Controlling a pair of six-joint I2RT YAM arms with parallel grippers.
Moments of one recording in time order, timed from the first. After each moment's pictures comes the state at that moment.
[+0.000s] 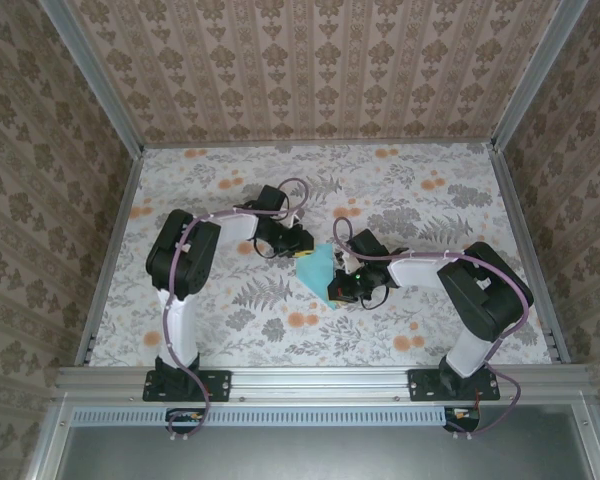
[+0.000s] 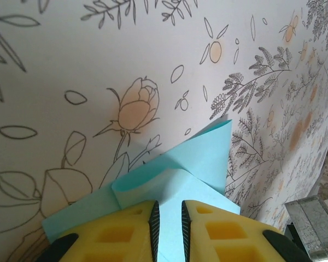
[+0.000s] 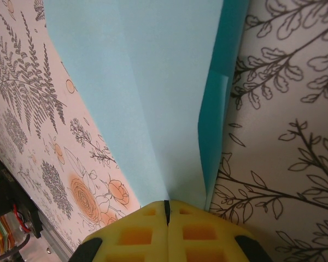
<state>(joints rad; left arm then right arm) -0.51 2.07 1.27 -0.33 0.69 -0.56 0.57 1.70 0.75 -0.19 -0.55 0.64</state>
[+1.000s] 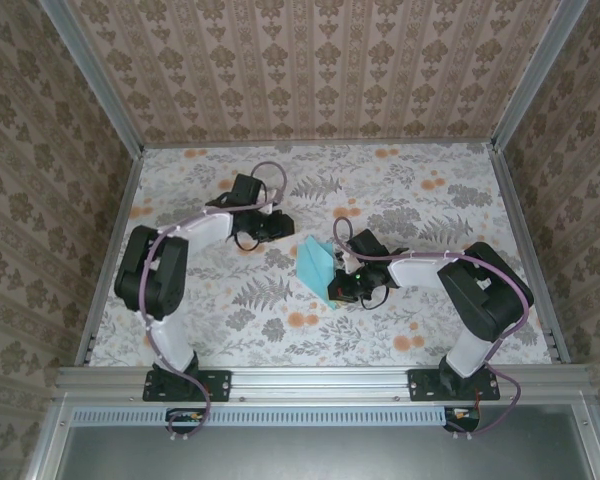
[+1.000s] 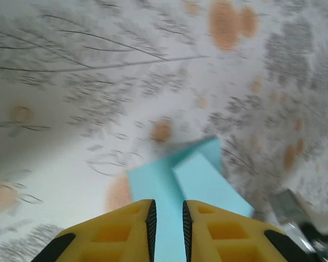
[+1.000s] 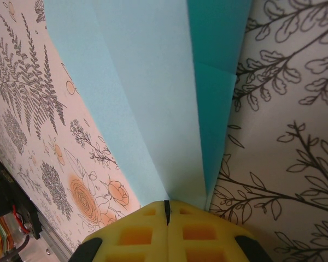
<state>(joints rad) -0.49 1.76 1.11 -0.28 0.59 -0.48 0.57 1.70 0.75 -0.19 -0.55 0.64</state>
